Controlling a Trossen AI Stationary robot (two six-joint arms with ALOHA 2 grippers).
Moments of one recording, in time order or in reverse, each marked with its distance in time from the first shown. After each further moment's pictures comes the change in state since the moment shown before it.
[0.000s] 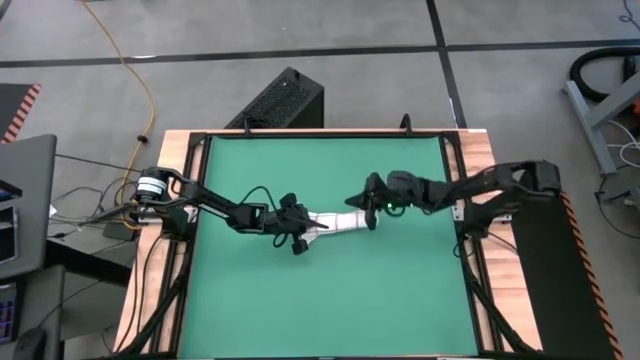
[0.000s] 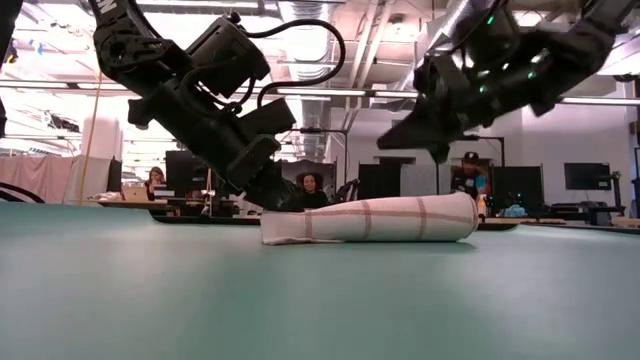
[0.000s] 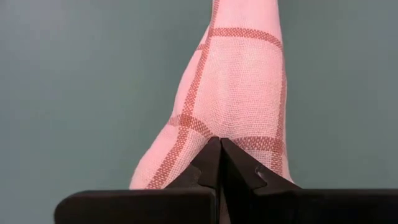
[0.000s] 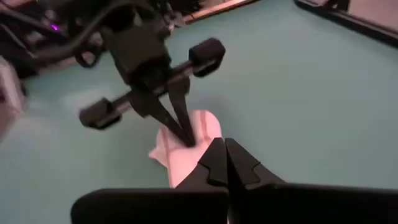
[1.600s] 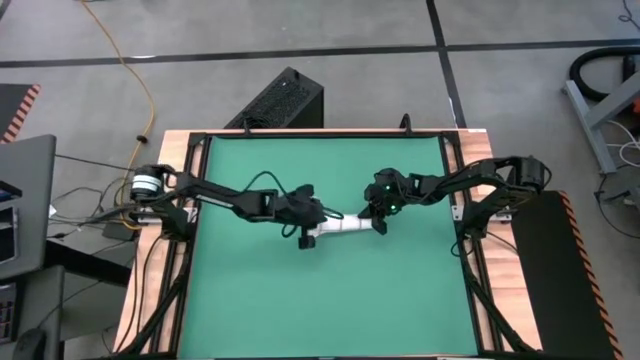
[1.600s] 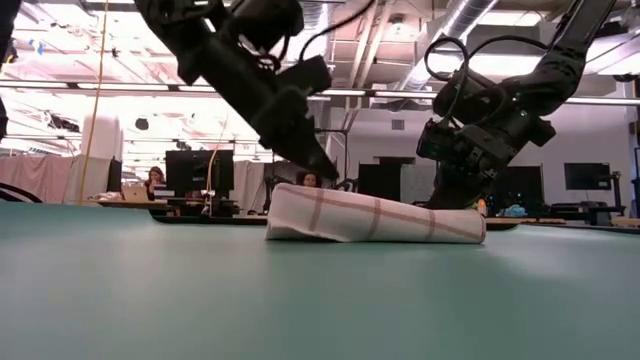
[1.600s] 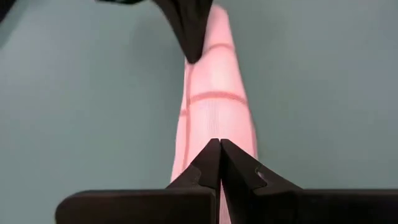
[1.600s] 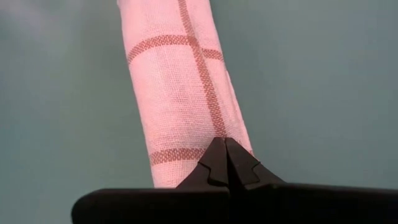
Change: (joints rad) left arm 0.047 -0.065 0.253 -0.190 0.148 0.268; right arm -0.137 0.138 0.002 -0.348 -0.242 -0.195
